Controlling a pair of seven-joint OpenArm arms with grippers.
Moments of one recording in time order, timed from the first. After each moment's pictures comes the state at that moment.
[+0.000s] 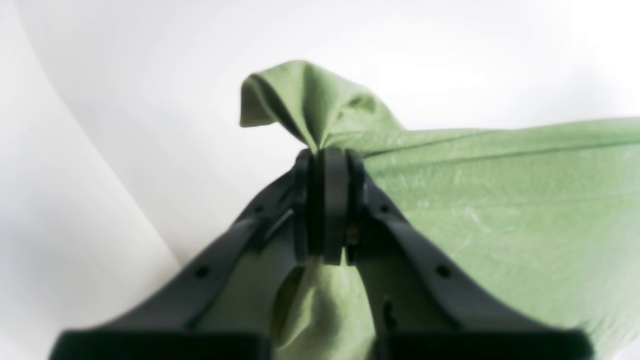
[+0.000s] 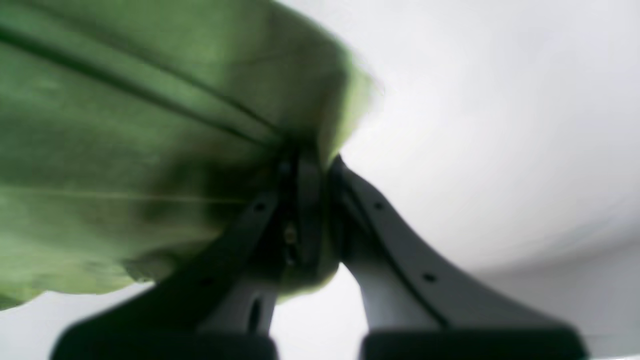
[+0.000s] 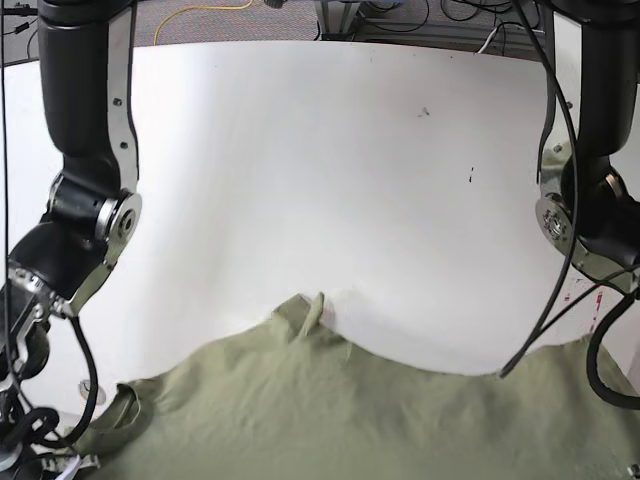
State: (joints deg) left arm -61.7 -16.2 -24.9 101.5 -23.4 -29.0 72.8; right arm 60.9 16.0 15.6 85.7 0.1 40.5 -69.5
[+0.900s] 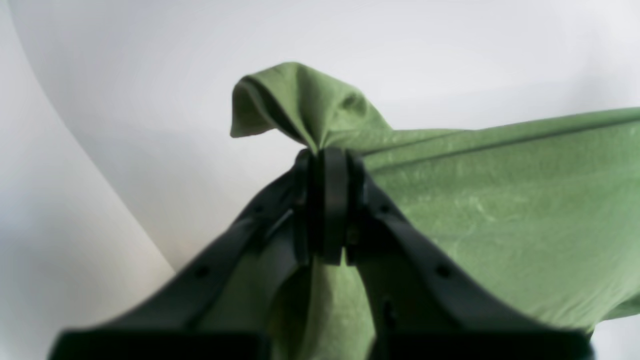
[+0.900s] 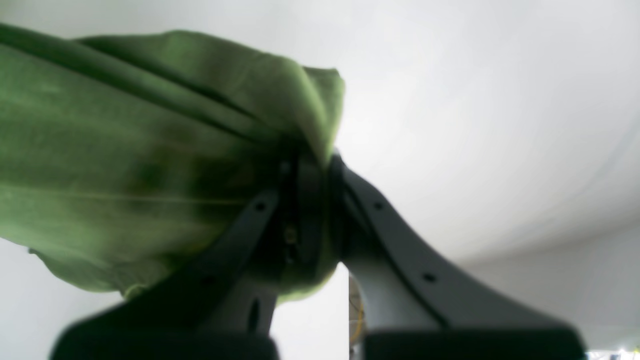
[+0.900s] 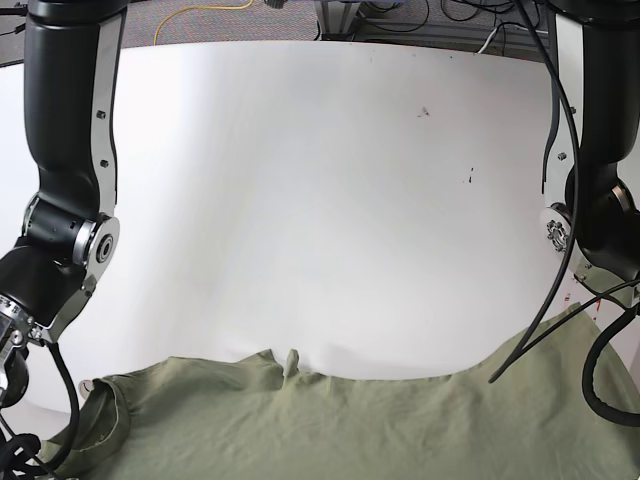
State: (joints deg) left arm -63.7 -16.0 -22.1 99.2 -23.1 -28.8 72.7; right arm 68.2 18.7 11.4 83.2 -0.4 40.6 -72.9
